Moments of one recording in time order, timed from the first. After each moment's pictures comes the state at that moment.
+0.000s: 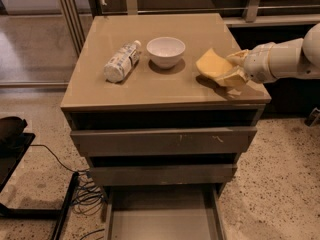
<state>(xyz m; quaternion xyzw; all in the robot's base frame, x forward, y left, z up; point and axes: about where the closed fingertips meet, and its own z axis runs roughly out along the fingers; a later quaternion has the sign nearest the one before) 0.663 -0.210 0.856 -0.51 0.72 0.06 0.46</state>
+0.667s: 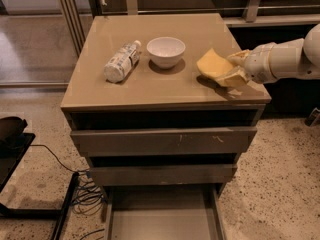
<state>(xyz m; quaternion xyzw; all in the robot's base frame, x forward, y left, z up) 0.663 -0.210 0.856 -0.51 0.72 0.06 0.46</state>
